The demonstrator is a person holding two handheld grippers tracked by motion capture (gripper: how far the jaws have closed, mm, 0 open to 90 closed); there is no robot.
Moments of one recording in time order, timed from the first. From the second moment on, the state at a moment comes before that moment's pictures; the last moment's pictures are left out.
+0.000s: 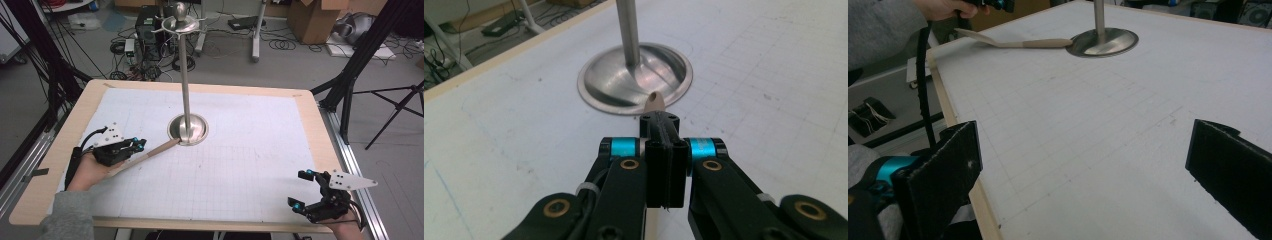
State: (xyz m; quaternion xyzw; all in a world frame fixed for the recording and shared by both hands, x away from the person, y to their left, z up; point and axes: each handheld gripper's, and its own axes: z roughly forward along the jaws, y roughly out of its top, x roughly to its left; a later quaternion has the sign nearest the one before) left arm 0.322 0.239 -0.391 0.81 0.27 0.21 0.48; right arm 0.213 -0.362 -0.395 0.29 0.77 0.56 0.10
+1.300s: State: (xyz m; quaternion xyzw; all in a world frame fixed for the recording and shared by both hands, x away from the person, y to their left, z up) left arm 0.331 0.271 -0.409 0.85 0.26 0.12 0.45; right arm 0.221 -0.348 -0.399 0.28 0.79 0.54 0.08
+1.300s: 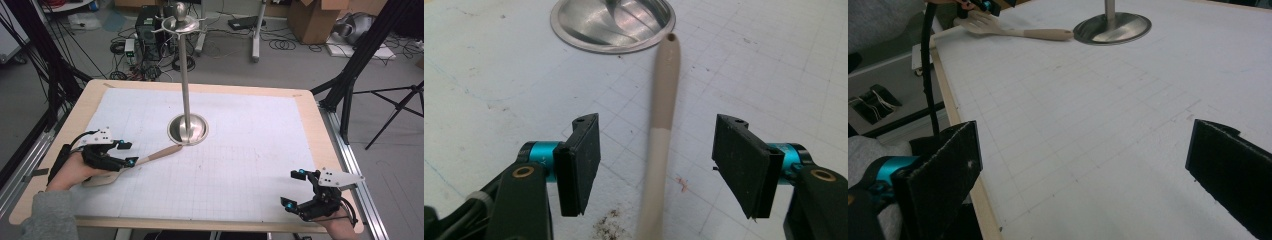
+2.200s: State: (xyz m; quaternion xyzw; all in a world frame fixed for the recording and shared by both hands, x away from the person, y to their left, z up) left arm 0.326 0.266 -0.398 0.85 0.27 0.12 0.44; right arm 0.222 -0.346 -0.398 0.28 0.79 0.54 0.08
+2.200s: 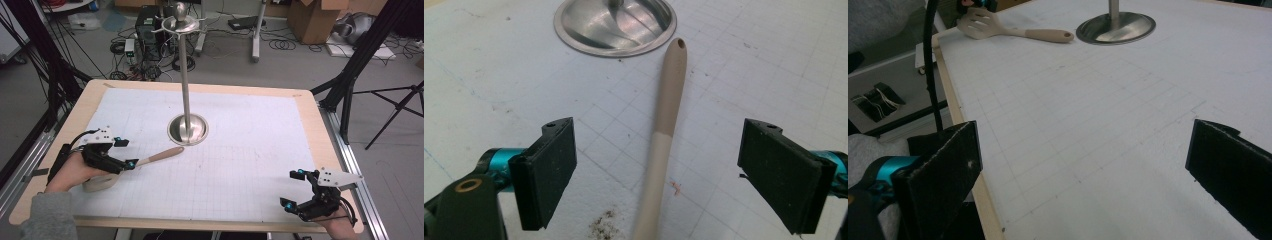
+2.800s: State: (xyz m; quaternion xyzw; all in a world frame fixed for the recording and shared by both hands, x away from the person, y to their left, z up) left arm 0.322 0.259 -0.402 0.88 0.24 0.11 0.40; right arm 0.224 -0.344 -0.399 0.27 0.79 0.54 0.07
